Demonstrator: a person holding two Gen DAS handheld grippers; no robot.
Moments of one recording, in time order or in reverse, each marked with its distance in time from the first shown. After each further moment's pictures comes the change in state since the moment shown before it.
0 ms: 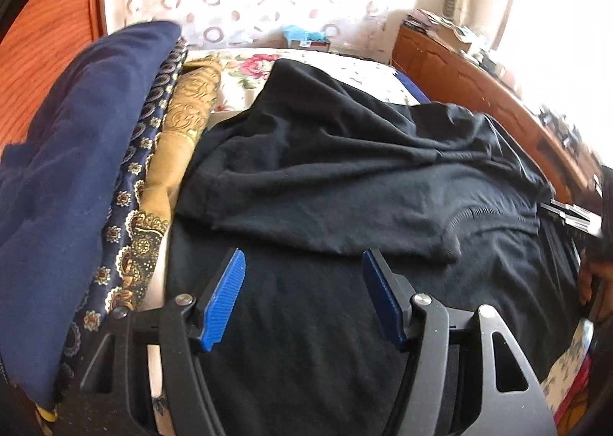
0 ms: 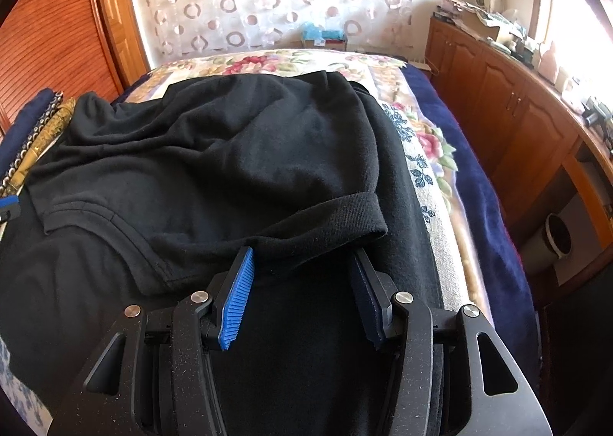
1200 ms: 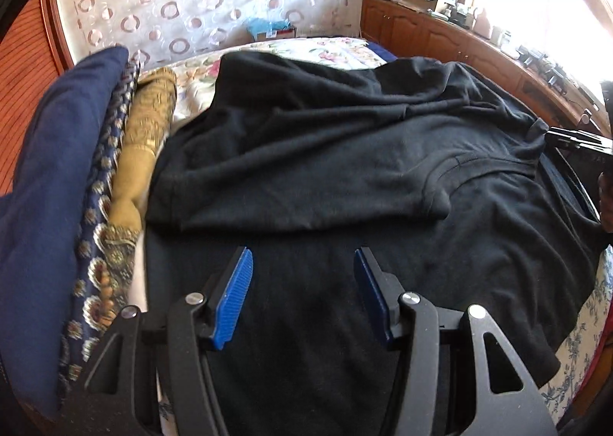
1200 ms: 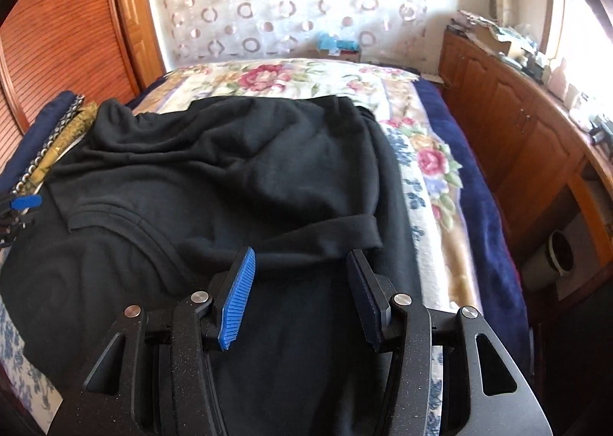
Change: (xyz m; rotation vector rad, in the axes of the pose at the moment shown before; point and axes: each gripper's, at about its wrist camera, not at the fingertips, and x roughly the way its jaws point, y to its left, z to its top) left arm 0.006 -0.026 -0.013 0.215 0.057 0.010; right arm -0.027 -0.005 0.006 -0.024 -0.036 0.031
